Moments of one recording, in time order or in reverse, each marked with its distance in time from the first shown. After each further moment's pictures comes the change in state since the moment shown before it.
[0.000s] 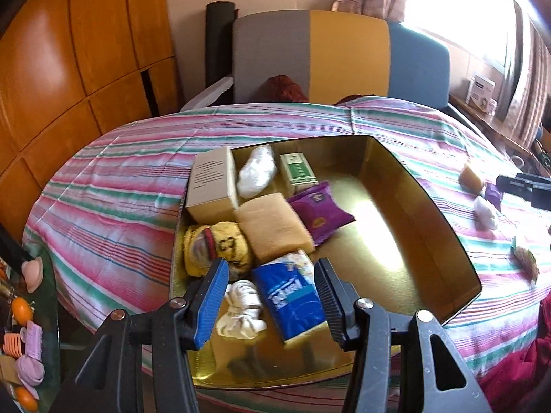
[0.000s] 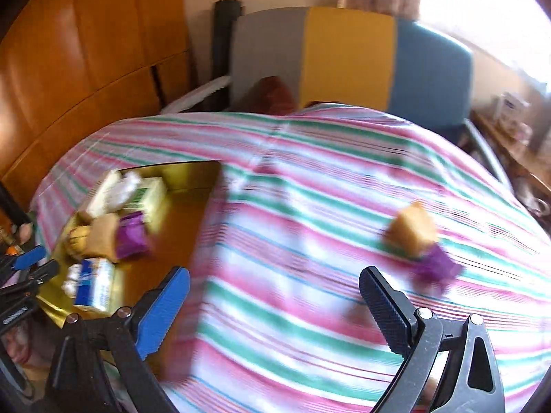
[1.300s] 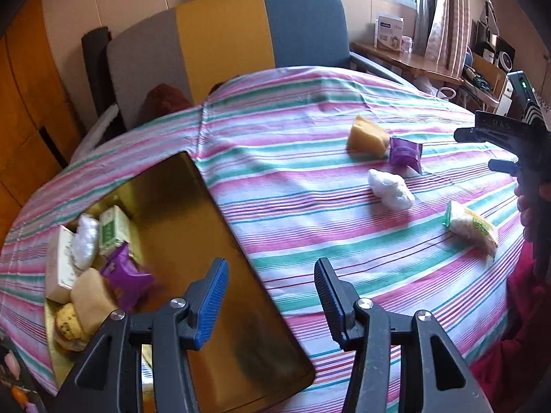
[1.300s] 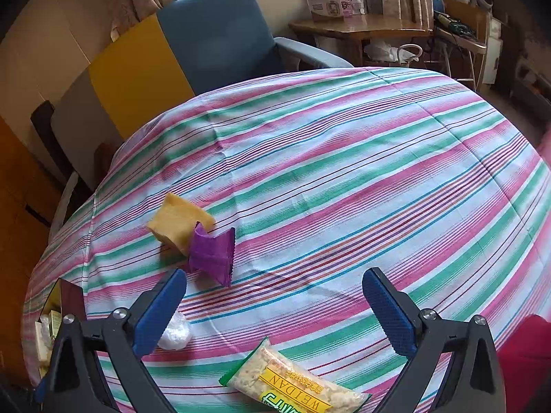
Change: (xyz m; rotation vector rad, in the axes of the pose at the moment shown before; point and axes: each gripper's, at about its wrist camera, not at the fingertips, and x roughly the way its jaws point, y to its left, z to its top) left arm 0.028 -0.185 0.036 0.304 0.084 -0.220; right arm -0.017 -0.229 -0.054 0.703 0.029 -0.252
